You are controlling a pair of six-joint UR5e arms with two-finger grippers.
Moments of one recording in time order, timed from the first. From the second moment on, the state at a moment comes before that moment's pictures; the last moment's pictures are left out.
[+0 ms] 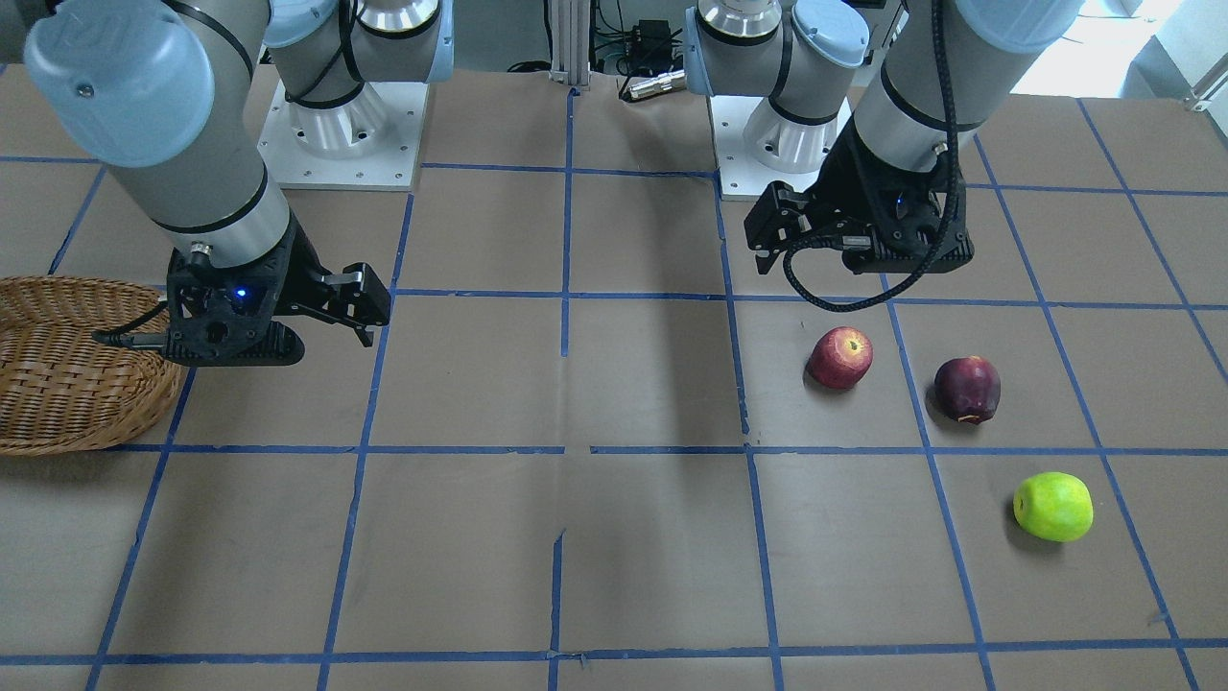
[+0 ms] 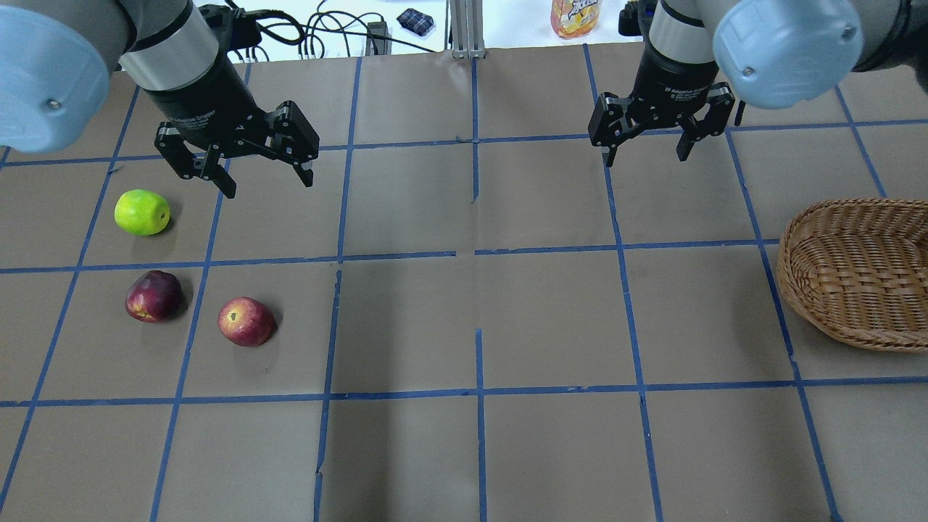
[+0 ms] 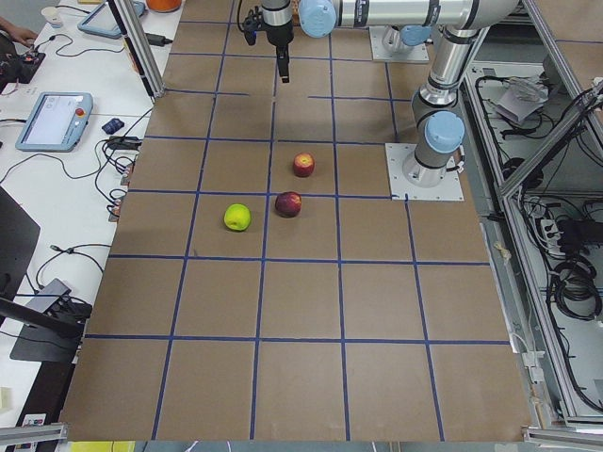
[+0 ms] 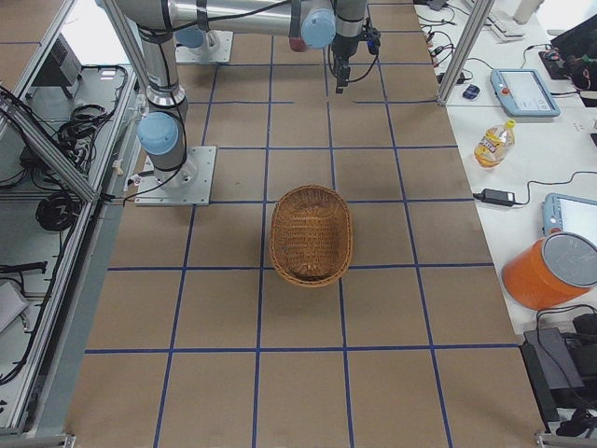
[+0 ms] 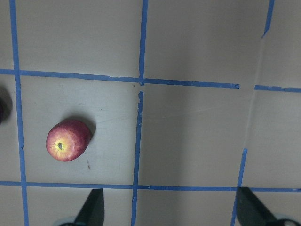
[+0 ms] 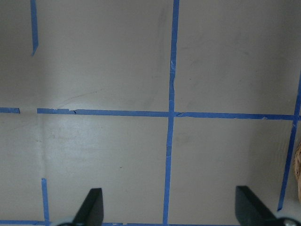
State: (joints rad) left arm -1.53 -1.65 -1.57 -1.62 1.54 -0.01; right arm 1.61 -1.39 1.49 -1.63 -1.58 0.00
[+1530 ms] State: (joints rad) left arm -1.26 -1.76 -2.17 -0.92 1.58 0.34; right arm 1.63 -1.53 1.51 -1.64 -1.57 -0.01
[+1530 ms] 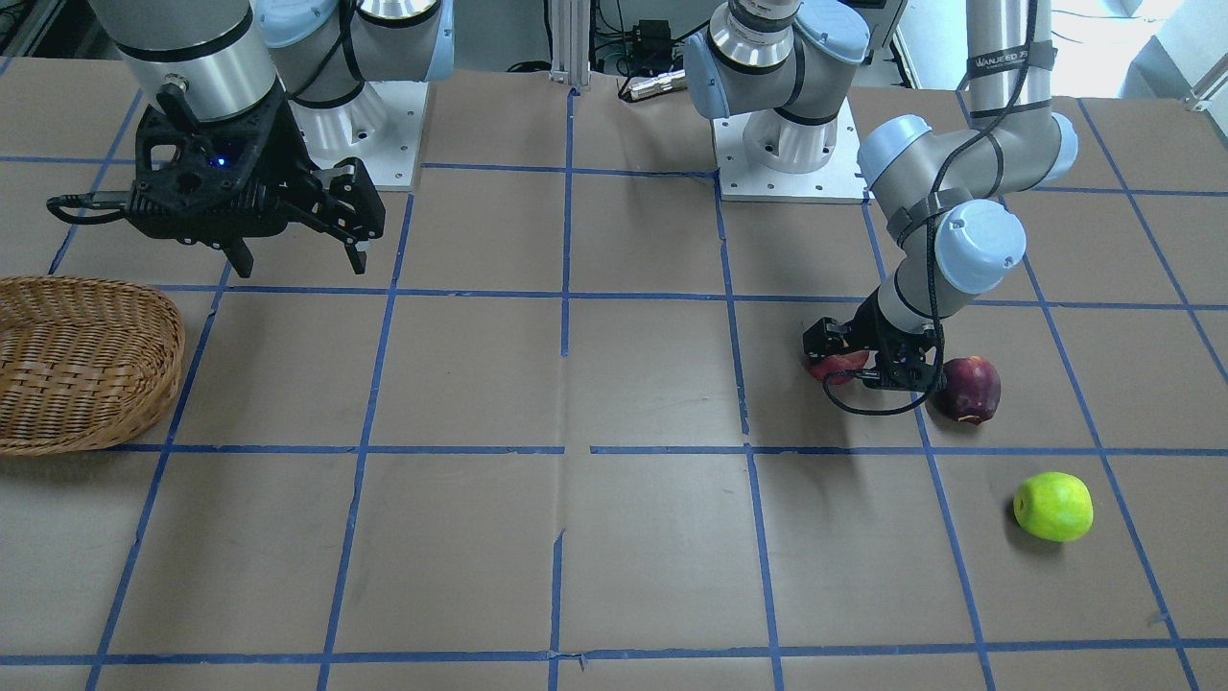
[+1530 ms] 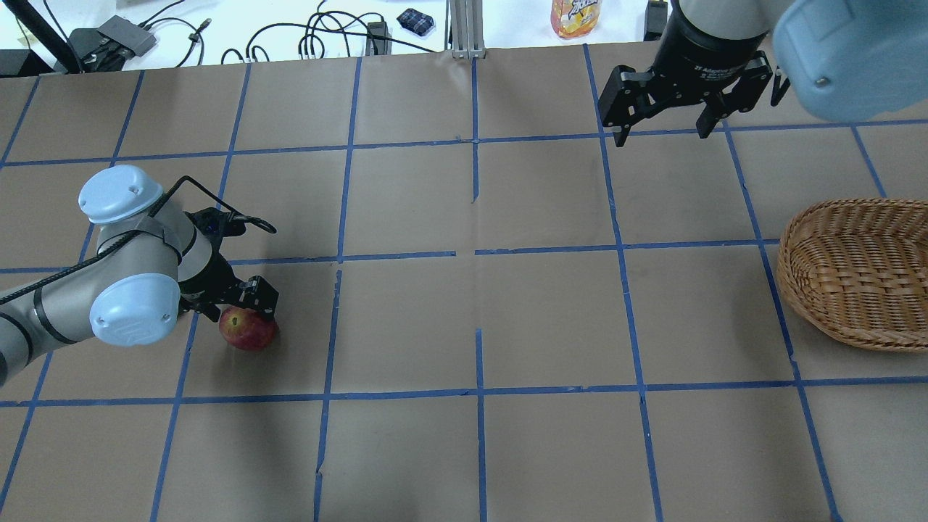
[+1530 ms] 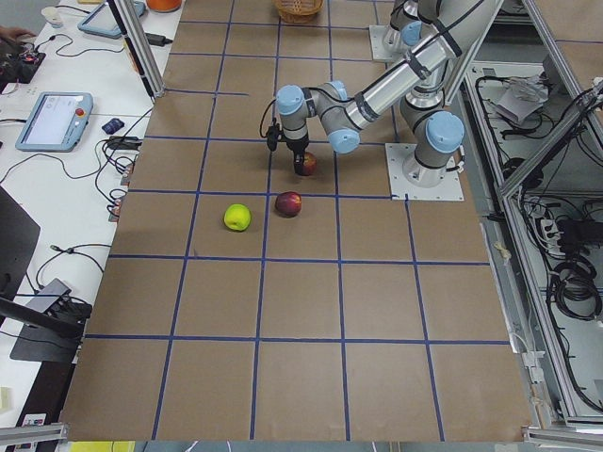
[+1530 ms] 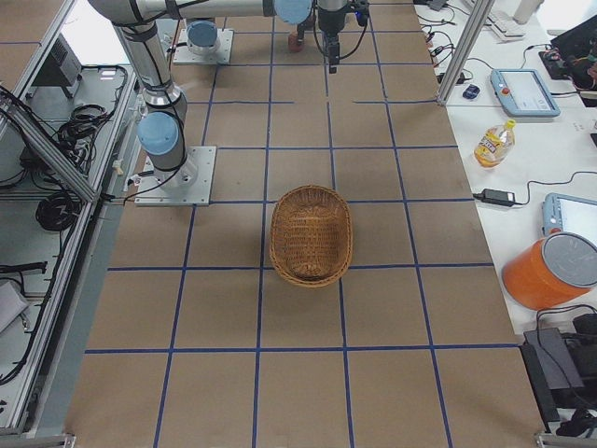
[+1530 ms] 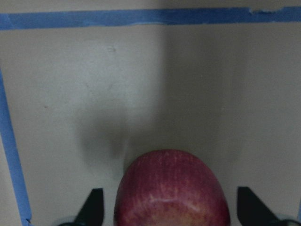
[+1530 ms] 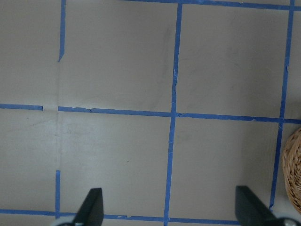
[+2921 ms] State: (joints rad) left arm -1.78 -1.86 -2.02 -0.75 1.30 -0.35; right arm 1.63 -1.52 1.52 -1.63 -1.57 -0.01
